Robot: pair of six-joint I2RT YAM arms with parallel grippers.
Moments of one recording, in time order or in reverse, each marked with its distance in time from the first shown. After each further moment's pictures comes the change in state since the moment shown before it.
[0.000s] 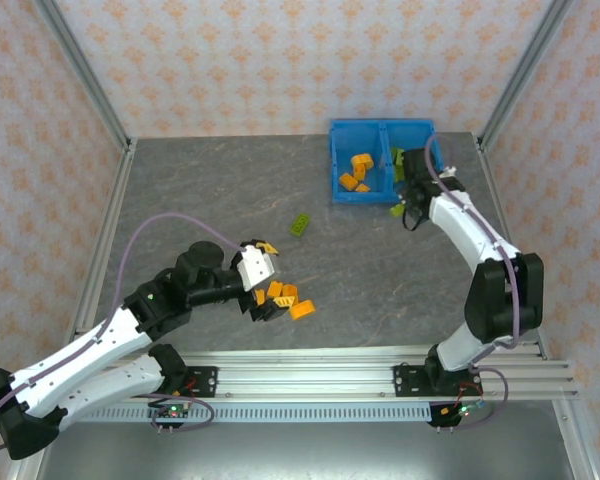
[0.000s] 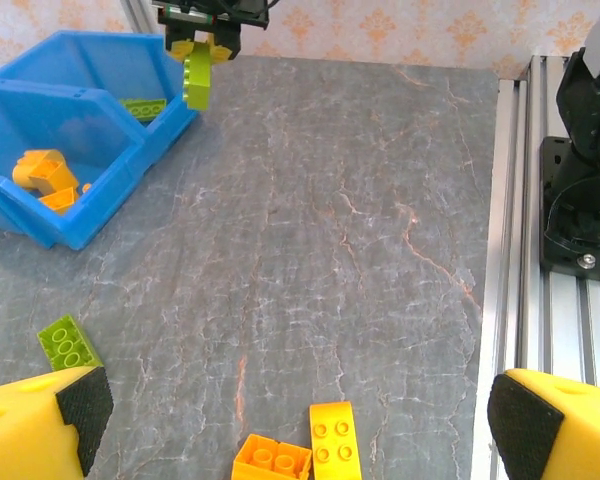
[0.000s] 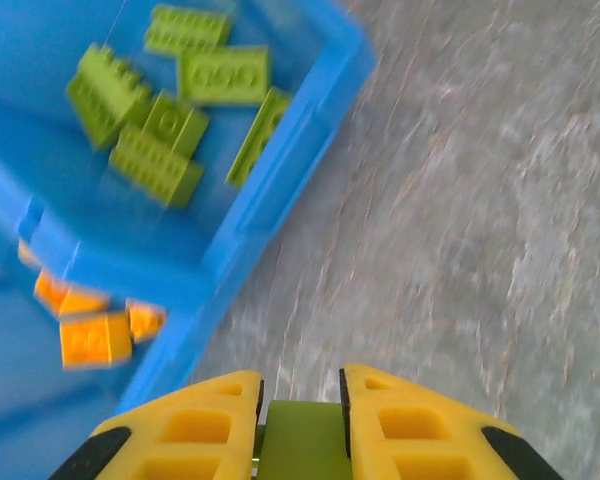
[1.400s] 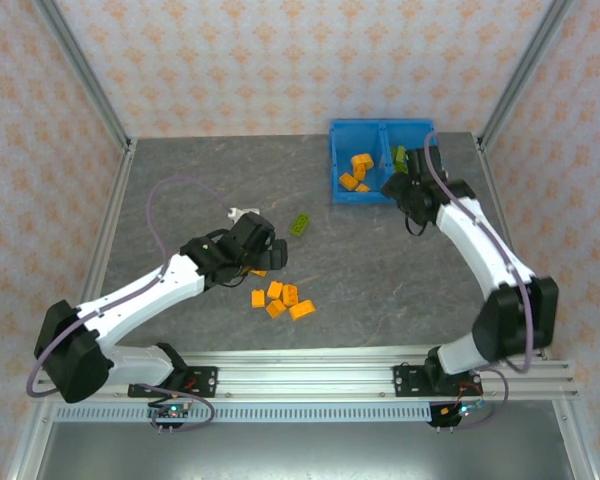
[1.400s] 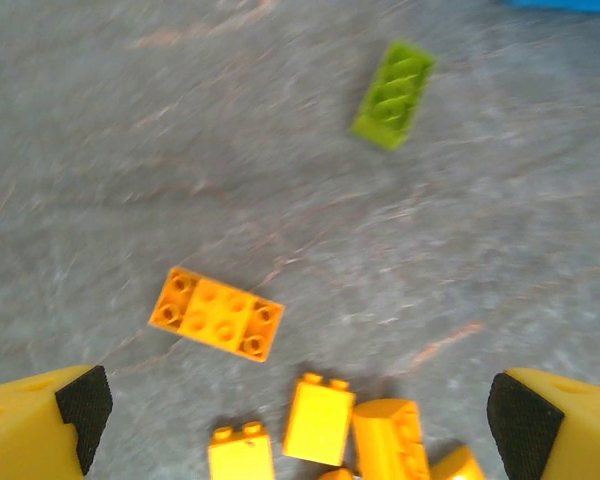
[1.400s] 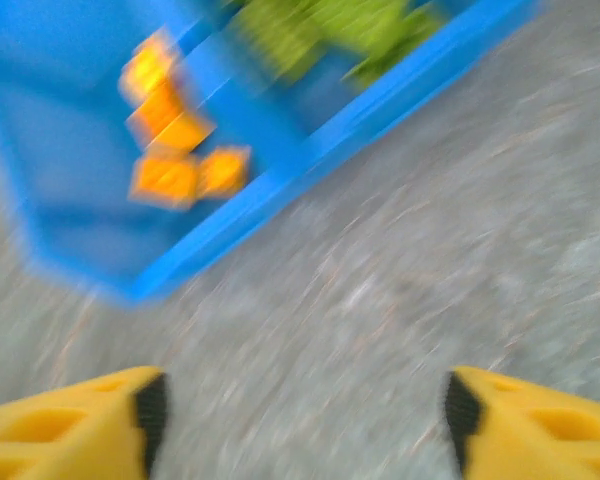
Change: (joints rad) left arm 0.100 0.490 0.237 -0.317 -0.570 -0.954; right arm 0.065 -0.187 -0.058 -0.023 -0.285 -0.335
